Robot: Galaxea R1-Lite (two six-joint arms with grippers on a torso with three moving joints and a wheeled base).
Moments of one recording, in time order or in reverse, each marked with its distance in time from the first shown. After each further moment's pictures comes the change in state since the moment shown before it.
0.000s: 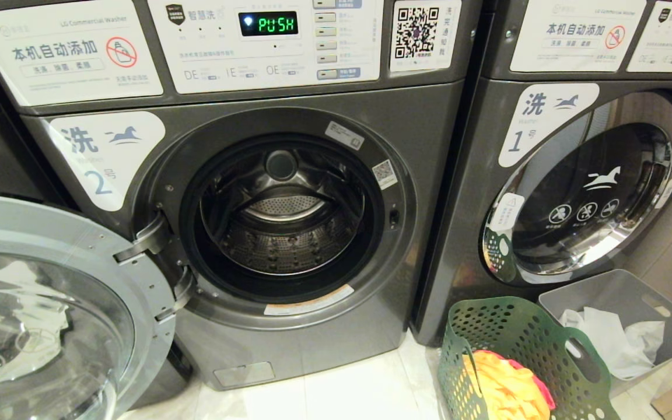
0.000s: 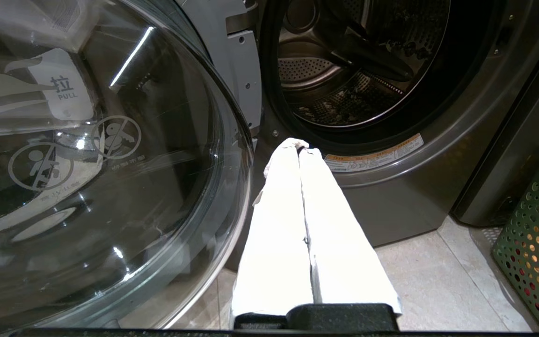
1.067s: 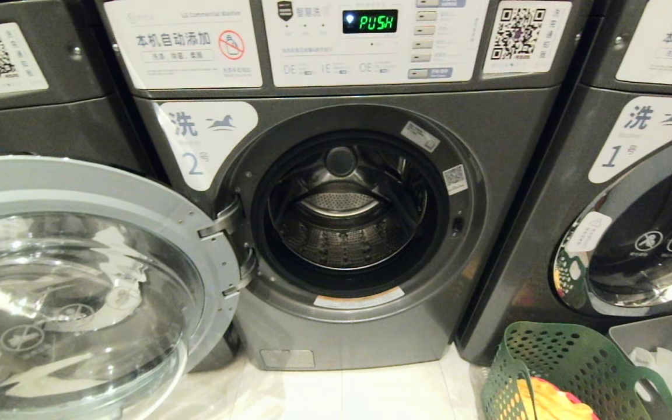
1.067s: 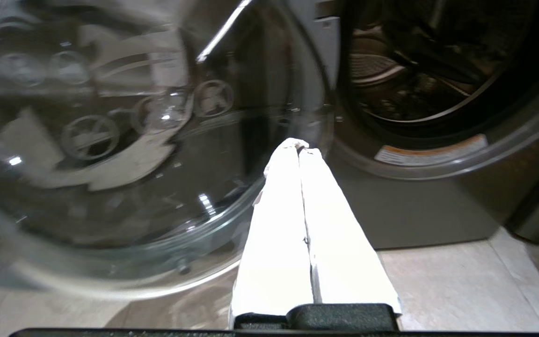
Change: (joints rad) left arm 0.001 0.000 0.000 0.001 -0.003 0.004; right arm 0.000 0.000 0.001 0.000 0.000 0.001
